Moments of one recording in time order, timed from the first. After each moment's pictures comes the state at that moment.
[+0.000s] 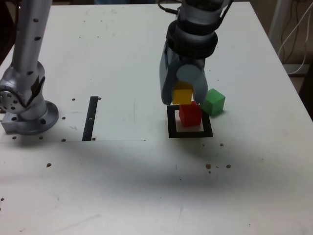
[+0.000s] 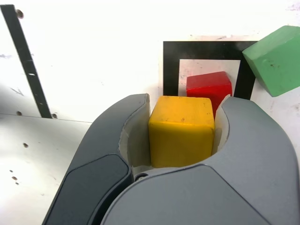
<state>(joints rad) -0.13 2.04 -1.68 1.40 0.08 -0.17</state>
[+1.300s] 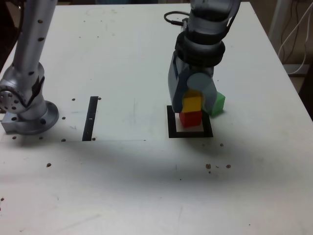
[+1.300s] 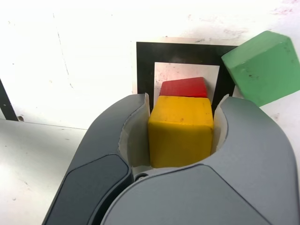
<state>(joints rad) -0.10 2.07 -1.64 1.30 0.05 -0.17</state>
